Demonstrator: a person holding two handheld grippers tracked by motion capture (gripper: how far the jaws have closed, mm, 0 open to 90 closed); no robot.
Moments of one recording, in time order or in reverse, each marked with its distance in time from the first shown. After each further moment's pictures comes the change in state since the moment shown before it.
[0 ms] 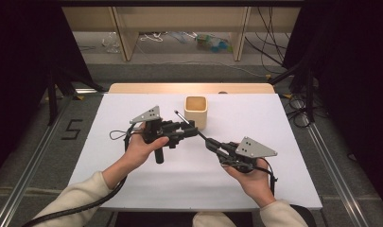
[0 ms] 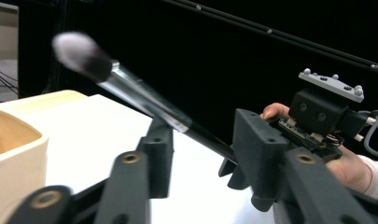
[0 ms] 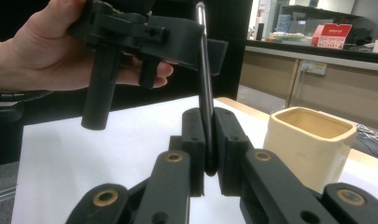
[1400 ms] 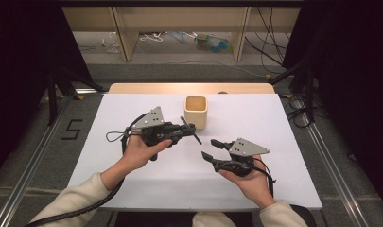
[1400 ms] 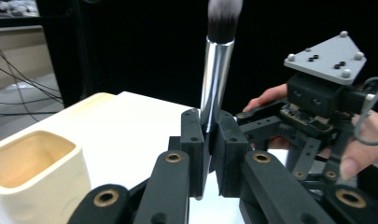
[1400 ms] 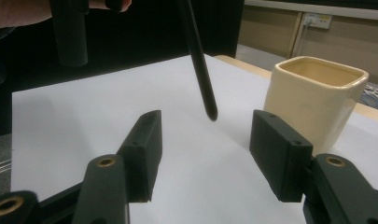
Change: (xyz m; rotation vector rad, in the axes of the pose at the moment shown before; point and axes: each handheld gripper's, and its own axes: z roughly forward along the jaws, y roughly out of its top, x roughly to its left) left arm -0.023 0.015 -0.006 0.118 0.130 0.239; right arm 0.001 -0.010 0.005 0.162 -0.029 0.043
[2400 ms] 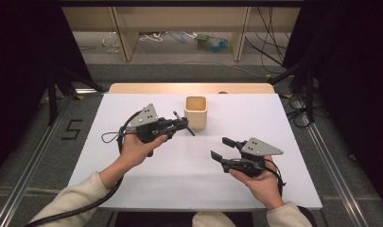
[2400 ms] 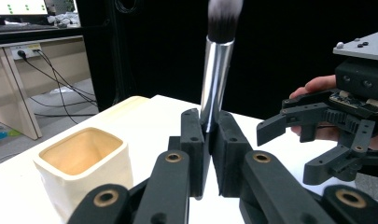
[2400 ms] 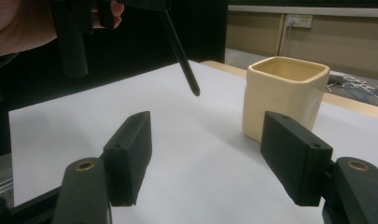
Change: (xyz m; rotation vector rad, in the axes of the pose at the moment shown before) left arm 0.011 -0.003 -0.008 -0.019 0.110 0.008; right arm -0.009 0.000 -0.023 -0.025 -0.020 0.092
